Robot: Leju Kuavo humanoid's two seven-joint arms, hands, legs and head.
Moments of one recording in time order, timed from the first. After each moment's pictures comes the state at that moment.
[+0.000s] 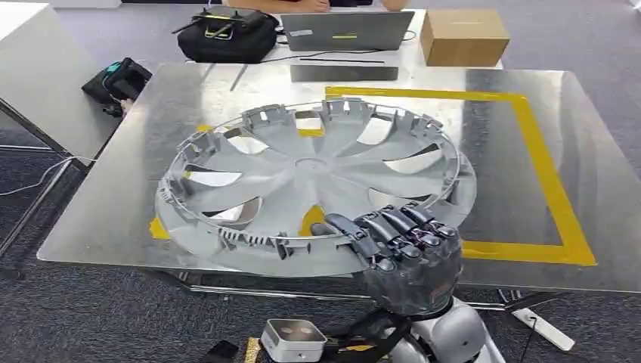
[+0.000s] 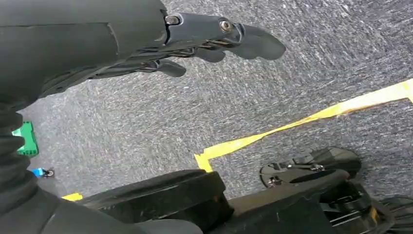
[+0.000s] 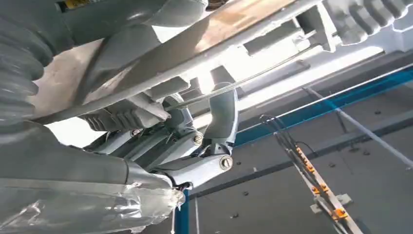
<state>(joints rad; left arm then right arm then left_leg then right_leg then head) -0.06 -0.22 0.65 -0.19 -1.01 0.26 -0.02 -0.03 0.19 0.56 -1.85 1.57 -0.69 -0.32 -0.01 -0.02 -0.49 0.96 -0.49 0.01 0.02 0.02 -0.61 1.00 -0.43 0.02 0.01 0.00</state>
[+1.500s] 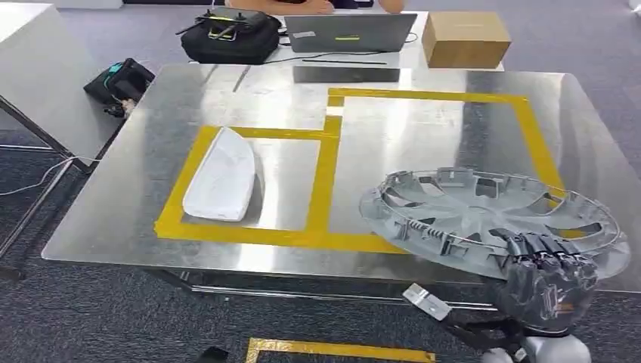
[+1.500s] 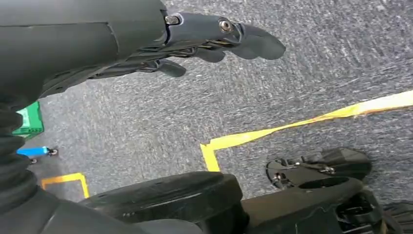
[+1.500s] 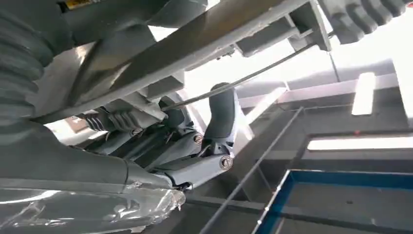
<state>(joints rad) -0.04 -0.22 0.72 -0.19 -0.98 0.27 -0.03 0.23 0.24 0.01 -1.88 1.57 -0.69 -0.35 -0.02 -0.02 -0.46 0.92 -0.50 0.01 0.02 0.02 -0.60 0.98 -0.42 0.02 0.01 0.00</state>
